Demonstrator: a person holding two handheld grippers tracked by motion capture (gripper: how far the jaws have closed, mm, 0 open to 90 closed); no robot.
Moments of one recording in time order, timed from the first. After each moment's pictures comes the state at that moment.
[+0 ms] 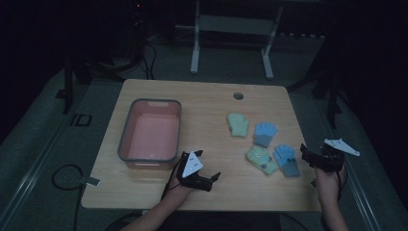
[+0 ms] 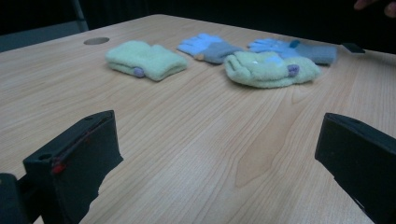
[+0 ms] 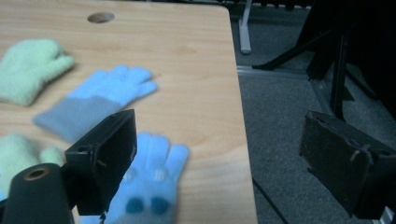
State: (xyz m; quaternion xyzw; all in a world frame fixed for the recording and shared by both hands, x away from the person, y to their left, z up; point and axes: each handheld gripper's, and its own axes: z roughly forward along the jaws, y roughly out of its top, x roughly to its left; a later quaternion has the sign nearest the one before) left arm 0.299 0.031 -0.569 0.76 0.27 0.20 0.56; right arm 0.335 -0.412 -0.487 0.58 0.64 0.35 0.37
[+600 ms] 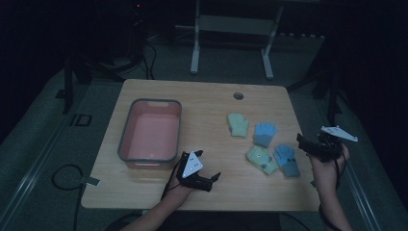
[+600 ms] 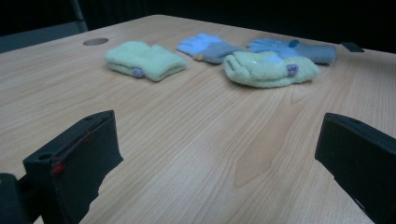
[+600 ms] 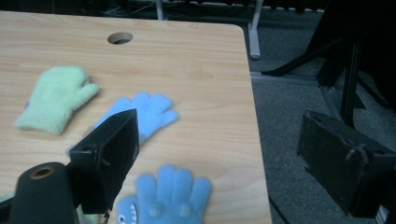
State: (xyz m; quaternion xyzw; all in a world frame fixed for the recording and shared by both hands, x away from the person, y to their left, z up) left arm 0.299 0.031 -0.569 0.76 0.26 0.20 0.56; right arm 0.355 -0.390 -0.455 0.57 0.65 0.36 0.35
